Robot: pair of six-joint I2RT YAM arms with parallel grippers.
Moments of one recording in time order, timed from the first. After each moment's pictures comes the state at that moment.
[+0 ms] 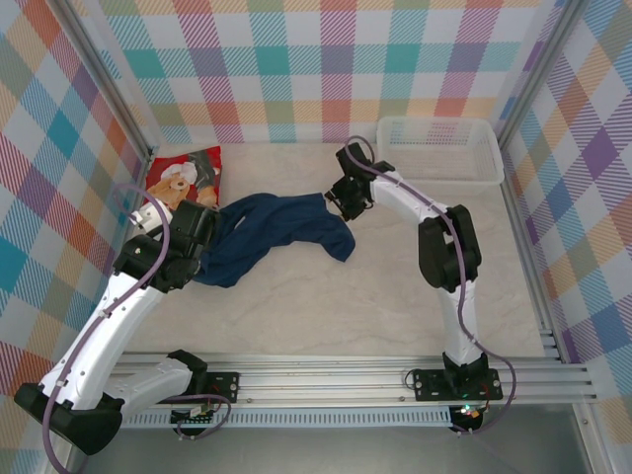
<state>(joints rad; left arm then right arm) -0.46 1.02 1.23 -1.21 -0.73 -0.97 0.50 2.17 1.82 -0.74 -0.16 1.36</state>
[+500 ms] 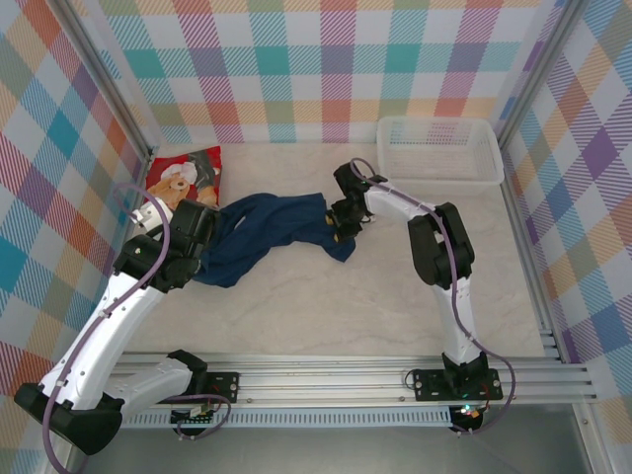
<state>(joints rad) -0.46 1.02 1.23 -1.20 -0.73 -0.96 0.51 2.22 1.72 -0.74 -0.26 1.64</state>
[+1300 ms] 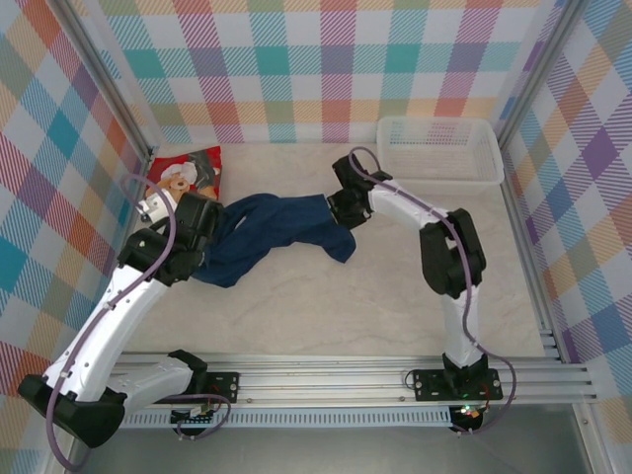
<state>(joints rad) -0.46 1.08 1.28 -1.14 -0.72 -0.88 0.55 2.05 1.70 -0.73 -0.06 1.52</state>
